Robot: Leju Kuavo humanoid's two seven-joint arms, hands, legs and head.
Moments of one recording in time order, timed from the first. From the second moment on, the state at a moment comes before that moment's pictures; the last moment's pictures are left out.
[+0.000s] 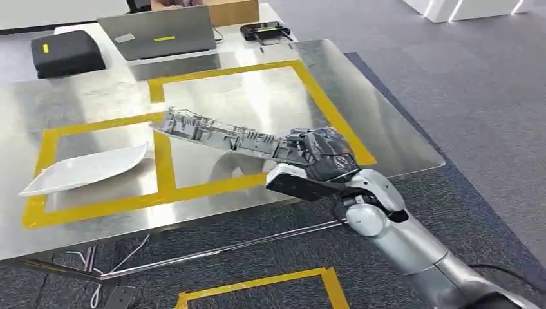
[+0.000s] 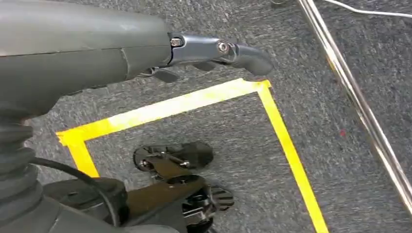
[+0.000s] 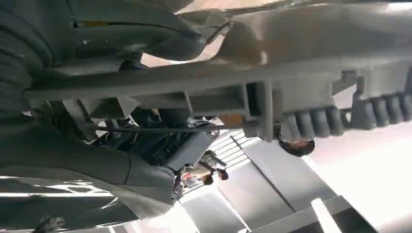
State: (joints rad) left arm 0.12 -0.19 0.40 -0.78 -0.68 0.01 -0.17; right arm -0.46 -0.08 0.51 -1.46 0.76 -0.15 -0.12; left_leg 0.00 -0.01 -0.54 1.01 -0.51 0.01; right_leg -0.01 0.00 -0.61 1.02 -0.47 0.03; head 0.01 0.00
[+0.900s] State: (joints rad) left arm 0.11 -0.16 0.32 -0.71 -0.55 0.03 -0.12; right arm -0.92 0.08 0.87 -0.67 1.13 0.01 0.03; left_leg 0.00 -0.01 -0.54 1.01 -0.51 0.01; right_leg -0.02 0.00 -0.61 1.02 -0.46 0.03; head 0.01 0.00
